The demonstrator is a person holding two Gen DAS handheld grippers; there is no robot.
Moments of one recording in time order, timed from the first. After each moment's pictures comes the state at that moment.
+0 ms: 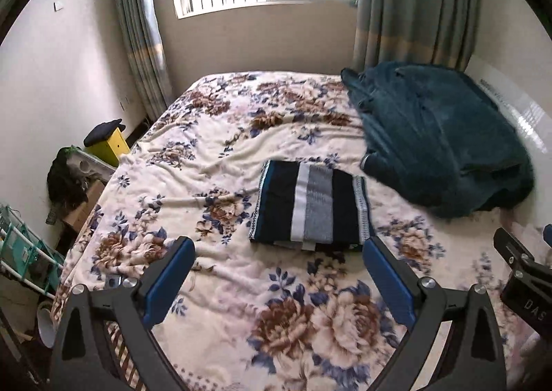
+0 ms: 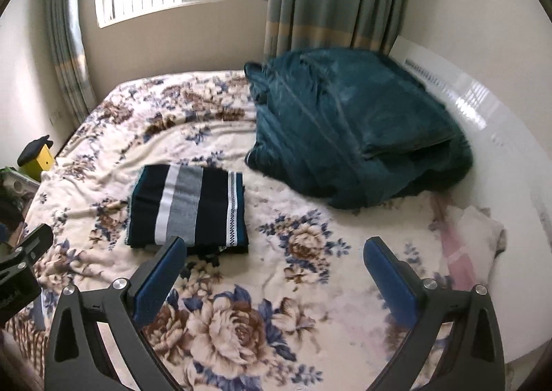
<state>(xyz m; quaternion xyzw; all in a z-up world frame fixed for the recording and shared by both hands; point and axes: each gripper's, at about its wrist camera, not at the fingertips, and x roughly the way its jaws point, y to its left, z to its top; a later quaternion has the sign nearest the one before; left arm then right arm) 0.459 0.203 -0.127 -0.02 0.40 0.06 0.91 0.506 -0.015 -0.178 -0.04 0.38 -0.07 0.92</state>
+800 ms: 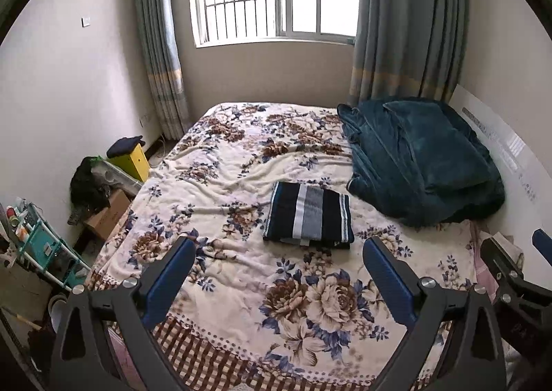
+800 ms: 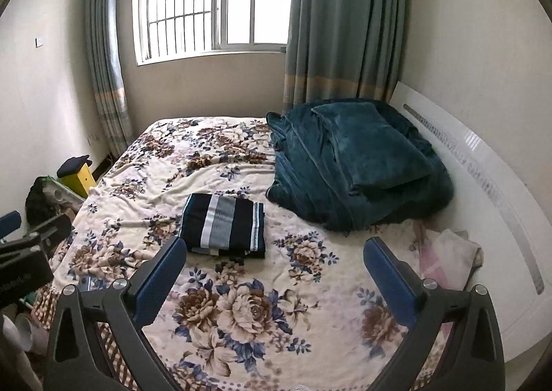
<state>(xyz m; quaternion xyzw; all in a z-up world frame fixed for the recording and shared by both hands) 0.318 0.197 0.007 -0.03 0.36 0.08 0.93 0.317 -0.010 0.000 -0.04 0.32 -0.01 0.95</state>
